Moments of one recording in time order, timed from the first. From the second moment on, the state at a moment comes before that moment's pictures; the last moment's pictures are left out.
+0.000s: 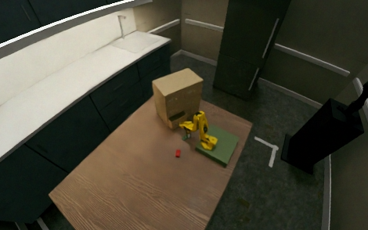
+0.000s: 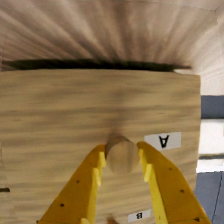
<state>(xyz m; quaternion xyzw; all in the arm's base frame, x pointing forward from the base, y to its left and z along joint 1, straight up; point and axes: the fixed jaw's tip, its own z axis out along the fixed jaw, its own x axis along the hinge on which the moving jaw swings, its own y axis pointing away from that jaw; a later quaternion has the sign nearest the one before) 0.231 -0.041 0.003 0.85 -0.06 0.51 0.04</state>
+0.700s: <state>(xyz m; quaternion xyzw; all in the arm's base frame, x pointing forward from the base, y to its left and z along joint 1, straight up) 0.227 -0.039 0.004 0.85 -0.05 0.52 0.04</state>
